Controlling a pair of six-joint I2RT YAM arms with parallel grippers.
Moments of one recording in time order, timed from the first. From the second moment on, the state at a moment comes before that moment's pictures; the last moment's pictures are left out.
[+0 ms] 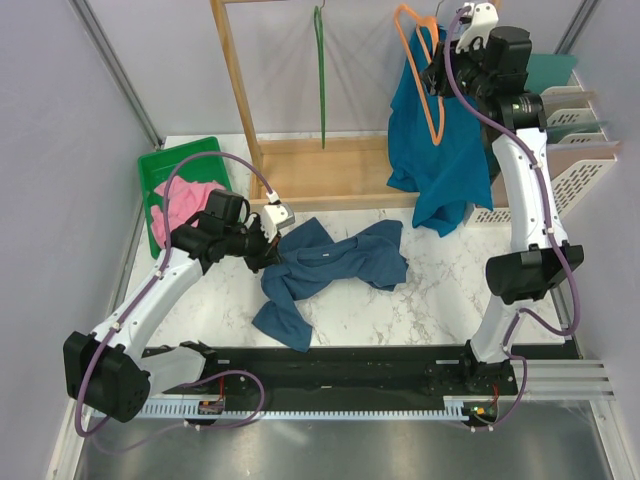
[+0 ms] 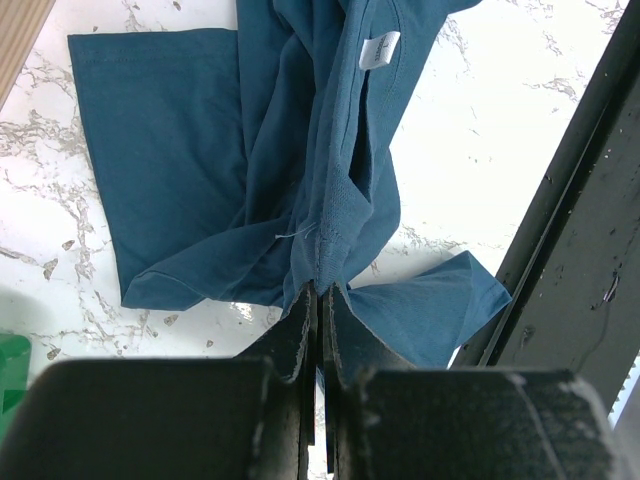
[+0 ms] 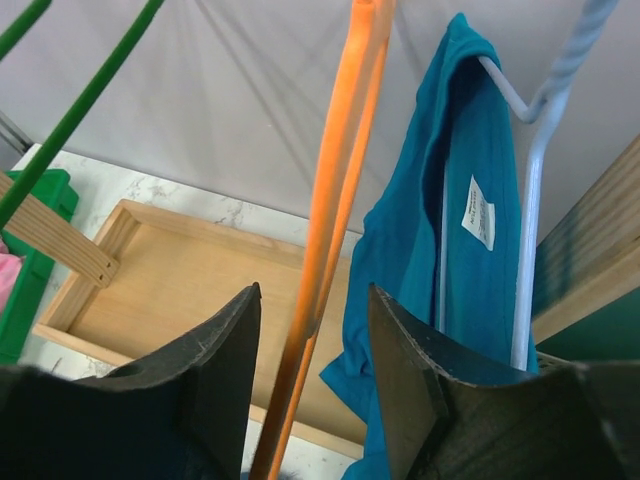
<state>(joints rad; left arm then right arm) -0.37 1.16 0.97 -0.70 0.57 0.46 0.10 1.87 2.28 -0.60 -0.26 0.02</state>
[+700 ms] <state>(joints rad) -0.37 1.16 0.97 -0.70 0.58 0.46 0.13 1.87 2.26 -0.58 -0.16 0.03</state>
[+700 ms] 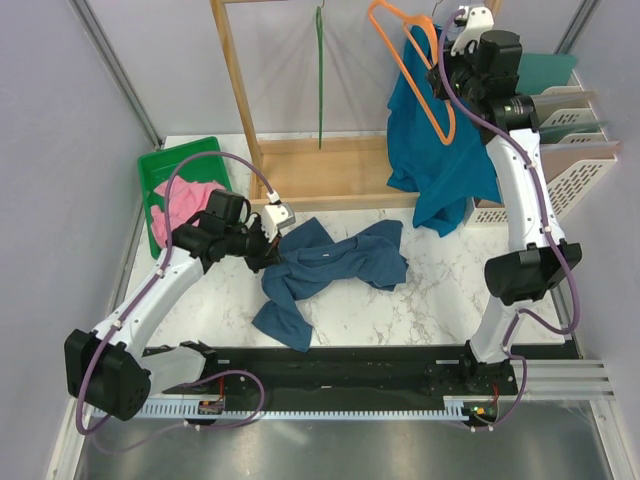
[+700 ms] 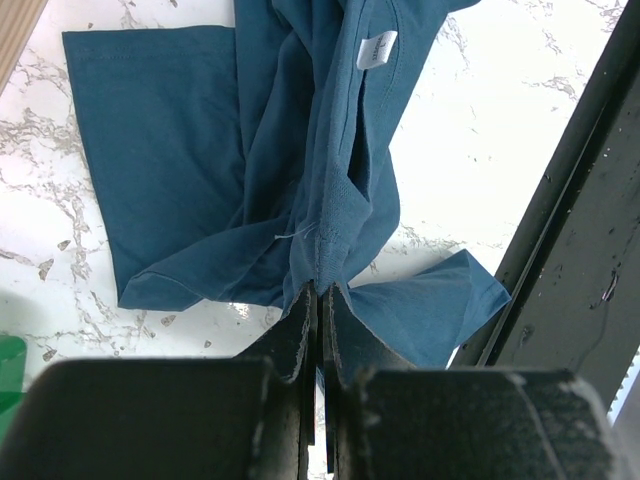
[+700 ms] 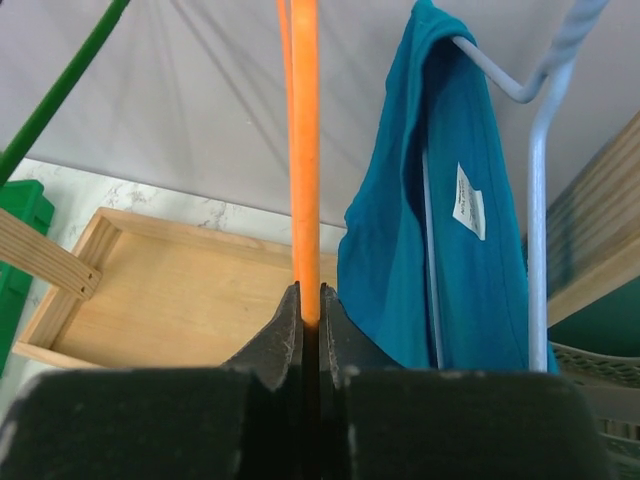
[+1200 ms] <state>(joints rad) -0.37 1.17 0.97 -0.70 0.58 0.46 0.14 1.70 2.14 -0.47 -0.21 0.05</state>
